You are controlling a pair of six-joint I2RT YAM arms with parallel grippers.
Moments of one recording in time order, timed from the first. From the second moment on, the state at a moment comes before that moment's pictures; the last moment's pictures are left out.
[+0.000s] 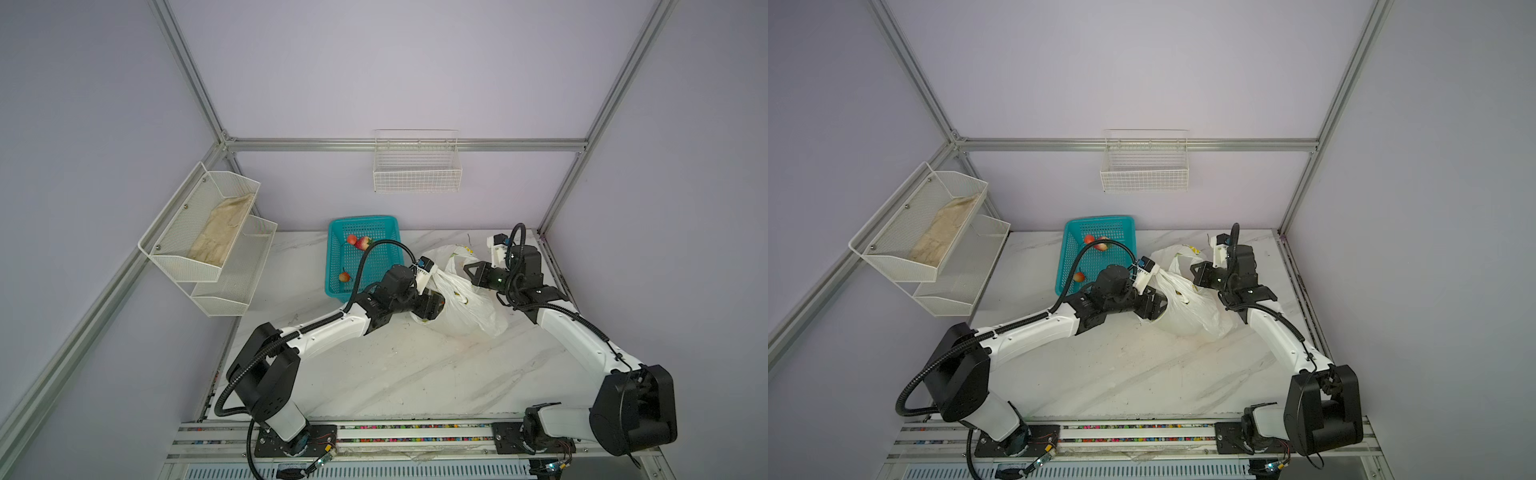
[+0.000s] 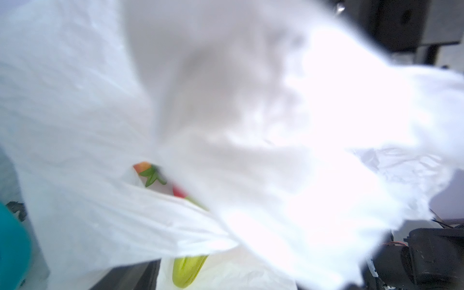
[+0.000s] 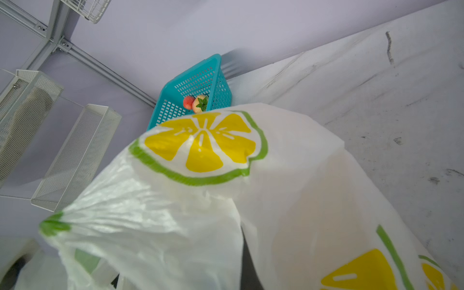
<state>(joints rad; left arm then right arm) -0.75 1.59 1.14 -0.05 0.24 -0.26 0.20 1.33 0.97 -0.13 -0.42 0.48</state>
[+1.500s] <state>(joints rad) -0.32 2.47 2.17 -0.46 -0.26 0.24 0.18 1.43 0.98 -0.13 -0.42 0.45</state>
